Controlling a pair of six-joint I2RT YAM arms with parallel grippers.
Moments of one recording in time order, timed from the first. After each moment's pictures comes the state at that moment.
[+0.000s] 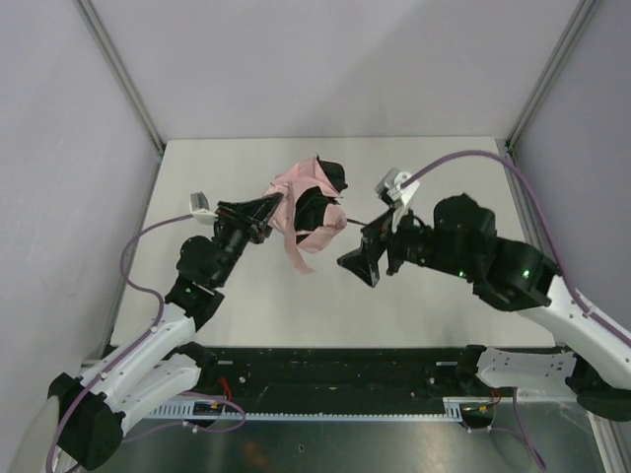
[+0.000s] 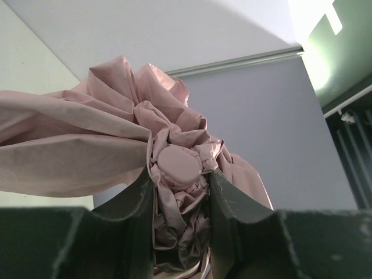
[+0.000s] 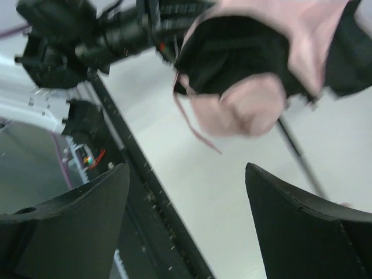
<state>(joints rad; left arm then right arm) -0.51 0.84 0.52 0.51 -0.05 -1.49 1.02 1.00 1.36 -0.63 -0.06 0.19</state>
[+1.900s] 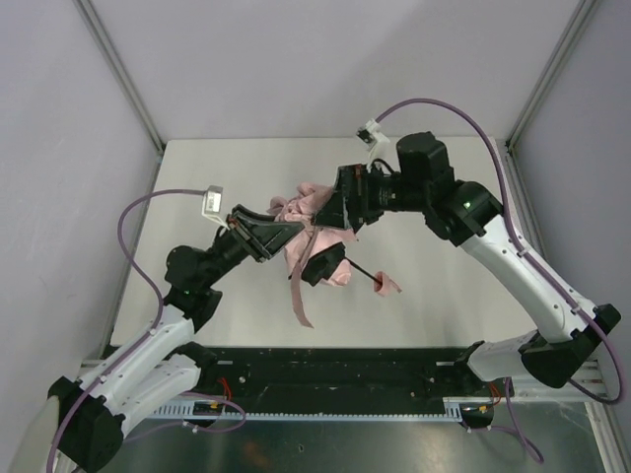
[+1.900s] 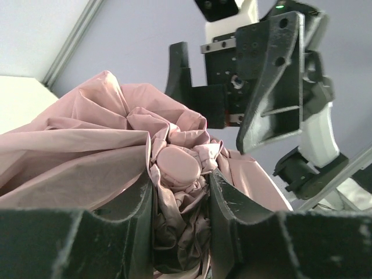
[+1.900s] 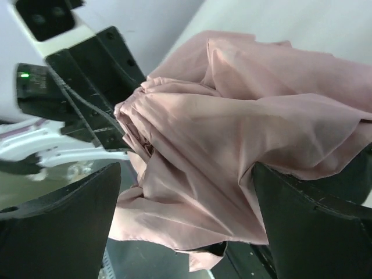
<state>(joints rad) -0.50 0.81 0.50 0.78 0.48 -0.98 0.67 1.35 1.60 -0.61 -0.57 0.52</state>
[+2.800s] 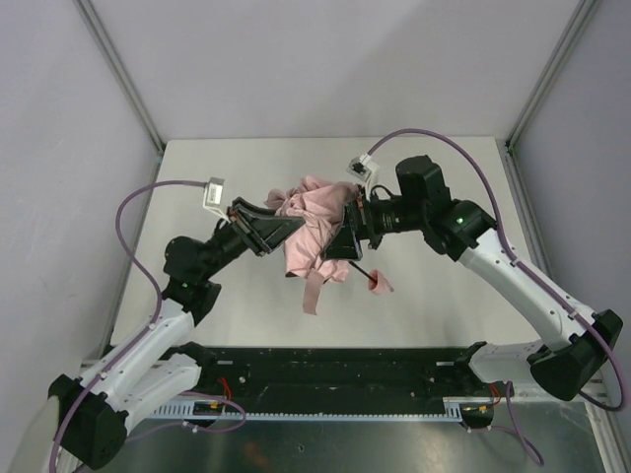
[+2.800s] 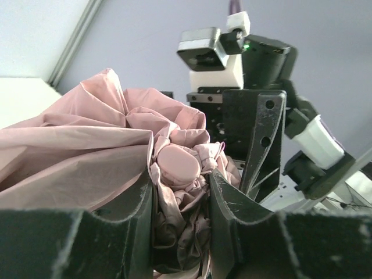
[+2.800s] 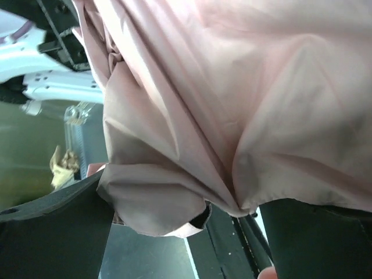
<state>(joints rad) -0.47 0.85 0.58 0.68 0.52 -0.93 0.68 1.28 1.38 -0.58 -0.68 0.34</state>
